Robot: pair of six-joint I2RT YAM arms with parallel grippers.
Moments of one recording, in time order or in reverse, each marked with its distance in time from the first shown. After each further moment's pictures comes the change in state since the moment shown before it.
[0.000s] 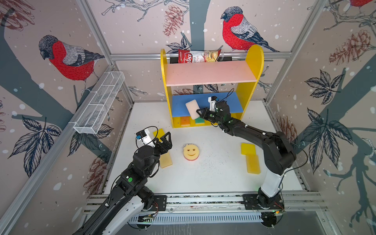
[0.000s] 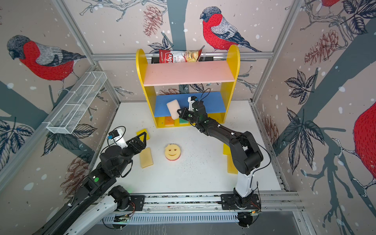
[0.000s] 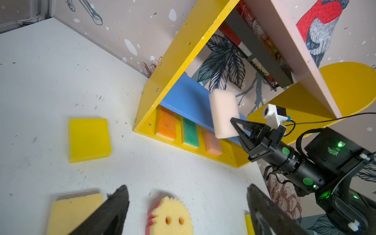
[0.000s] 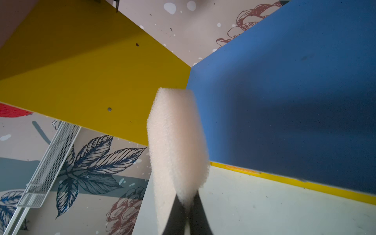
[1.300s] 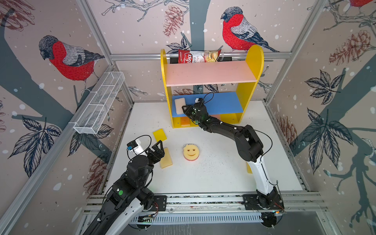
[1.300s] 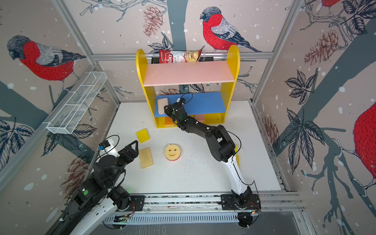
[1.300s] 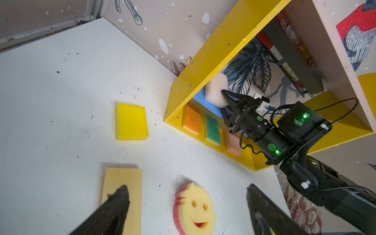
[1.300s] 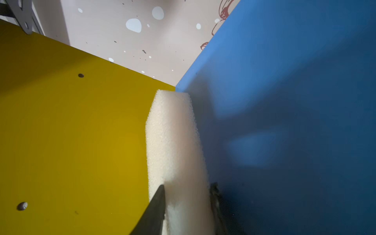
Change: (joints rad) left arm 0.000 -0.208 -0.035 -0.237 -0.093 -0.076; right arm 0.126 0.399 0.407 0.016 0.284 0.271
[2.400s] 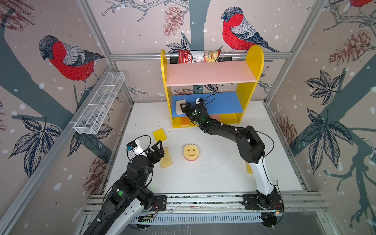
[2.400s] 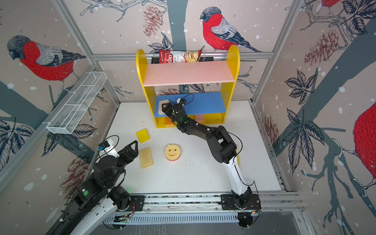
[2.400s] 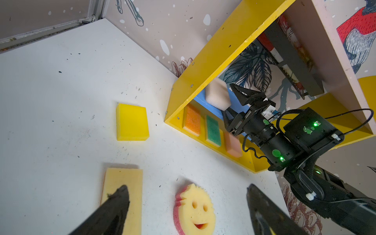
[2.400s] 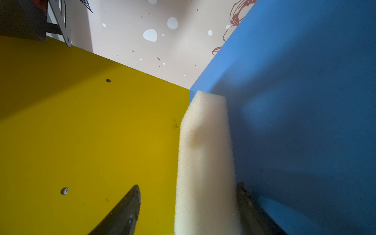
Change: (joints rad) left arm 0.000 -0.007 -0.002 -0.001 -0.007 -0.007; right arm 0.022 -0.042 -0.071 0.089 0.031 0.037
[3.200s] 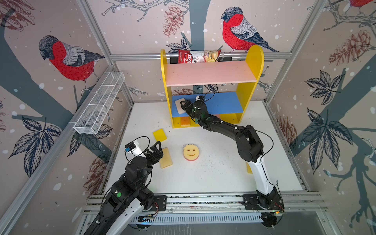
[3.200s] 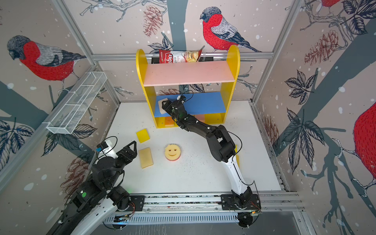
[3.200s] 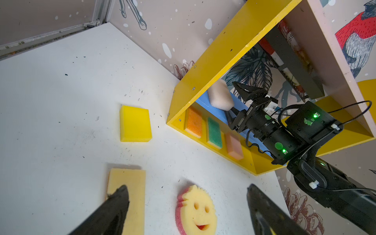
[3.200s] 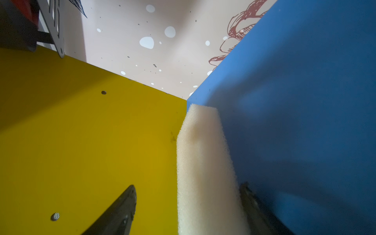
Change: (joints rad) left arm 0.000 -0.026 0.004 -0.026 -0.022 0.000; right arm -0.023 0.041 0.120 -0.112 0.006 -0.047
